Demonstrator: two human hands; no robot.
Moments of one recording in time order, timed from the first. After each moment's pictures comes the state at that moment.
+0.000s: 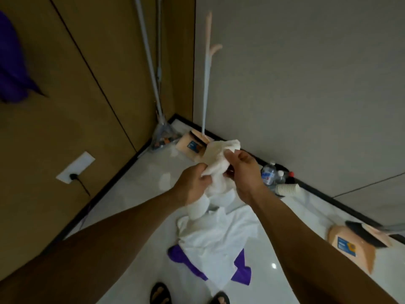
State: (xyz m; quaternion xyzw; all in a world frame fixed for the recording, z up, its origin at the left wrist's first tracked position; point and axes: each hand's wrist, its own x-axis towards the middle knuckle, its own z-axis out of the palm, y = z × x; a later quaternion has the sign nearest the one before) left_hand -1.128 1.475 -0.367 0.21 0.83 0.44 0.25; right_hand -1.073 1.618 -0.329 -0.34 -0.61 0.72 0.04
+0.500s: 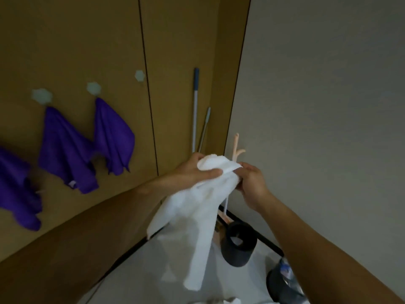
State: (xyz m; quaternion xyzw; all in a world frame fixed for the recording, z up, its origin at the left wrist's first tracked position) left_hand -1.179 1.387 -0.110 0.18 0.84 0.49 0.15; right_hand -1.104 1.565 -0.107 -0.13 -0.68 0.72 0.10
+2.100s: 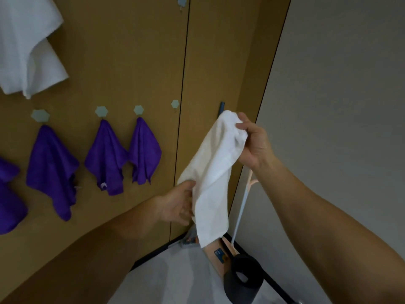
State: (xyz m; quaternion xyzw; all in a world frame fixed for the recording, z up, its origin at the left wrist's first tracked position) left_hand -1.112 1.320 -0.097 -0.06 0.62 0.71 0.33; right_hand -1.124 1.511 0.040 0.09 -0.39 0.92 -0.05
